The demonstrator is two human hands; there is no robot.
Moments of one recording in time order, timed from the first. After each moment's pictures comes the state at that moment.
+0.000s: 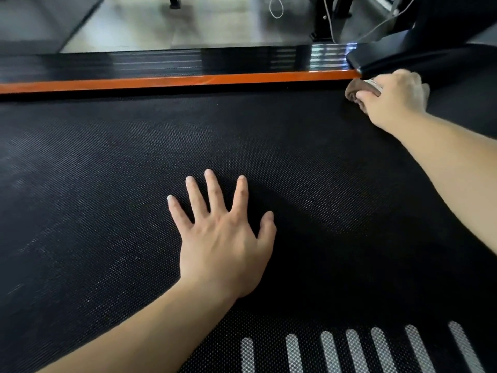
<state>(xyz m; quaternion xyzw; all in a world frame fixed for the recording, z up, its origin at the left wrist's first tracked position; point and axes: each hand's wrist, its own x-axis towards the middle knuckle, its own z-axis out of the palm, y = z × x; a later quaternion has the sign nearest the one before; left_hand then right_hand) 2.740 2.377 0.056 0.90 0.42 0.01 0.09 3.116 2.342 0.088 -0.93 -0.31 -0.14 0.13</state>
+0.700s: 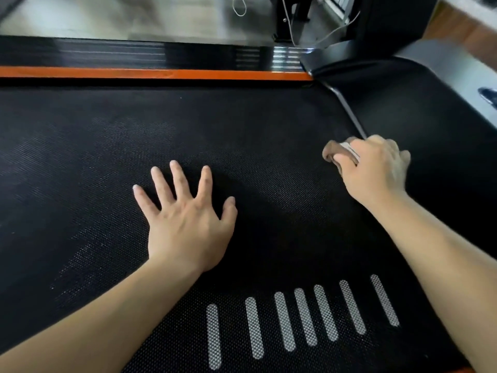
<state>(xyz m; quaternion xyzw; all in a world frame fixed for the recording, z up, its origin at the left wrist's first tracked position) 2.740 2.376 0.060 0.90 0.42 0.00 0.10 3.000 2.218 0.087 -0.94 -0.30 -0.15 0.07</state>
